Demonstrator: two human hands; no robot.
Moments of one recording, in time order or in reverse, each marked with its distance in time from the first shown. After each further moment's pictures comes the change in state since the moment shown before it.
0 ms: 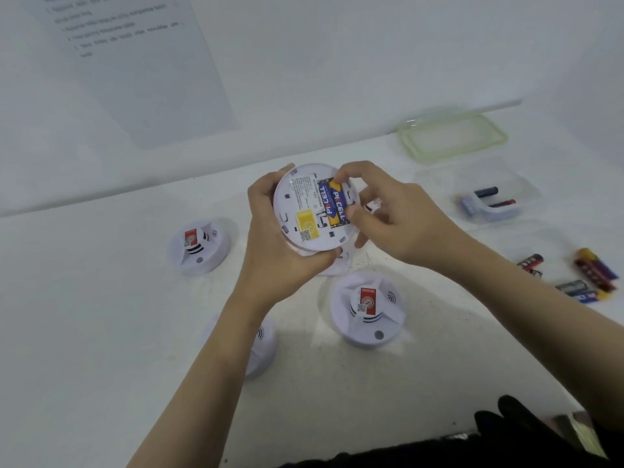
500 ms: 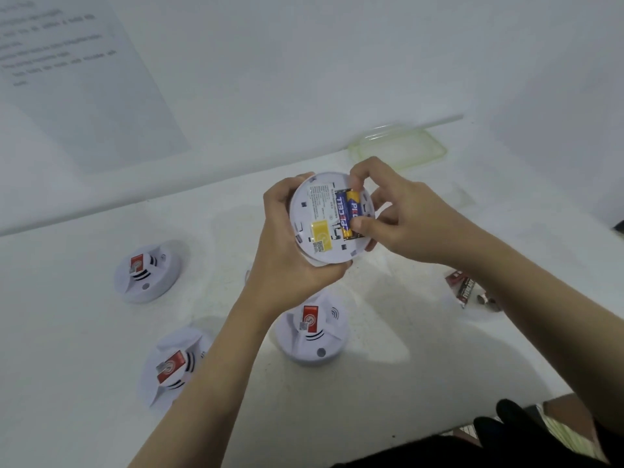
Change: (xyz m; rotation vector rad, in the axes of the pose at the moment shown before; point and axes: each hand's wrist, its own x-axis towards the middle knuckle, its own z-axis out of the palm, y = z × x) left_hand 0.017 0.027 0.073 -0.081 -0.117 0.145; right_hand -0.028 0.023 -0.076 -0.059 -0.012 0.066
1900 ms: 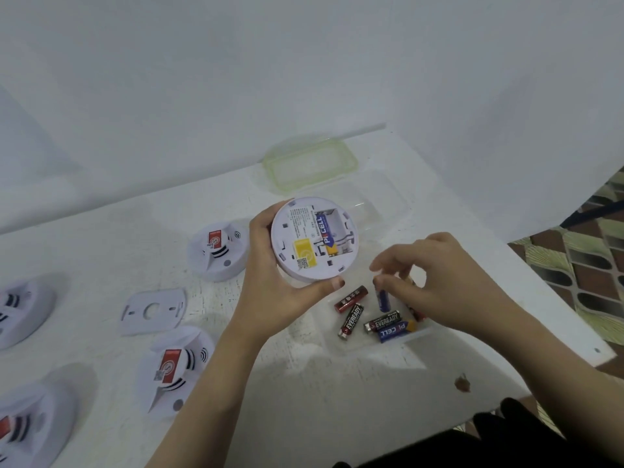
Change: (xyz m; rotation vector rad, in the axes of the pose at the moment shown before) left_hand 0.024 0.001 0.144 -0.112 -0.026 -0.096; right_hand -0.096 0.132 -0.093 -0.333 0.108 0.077
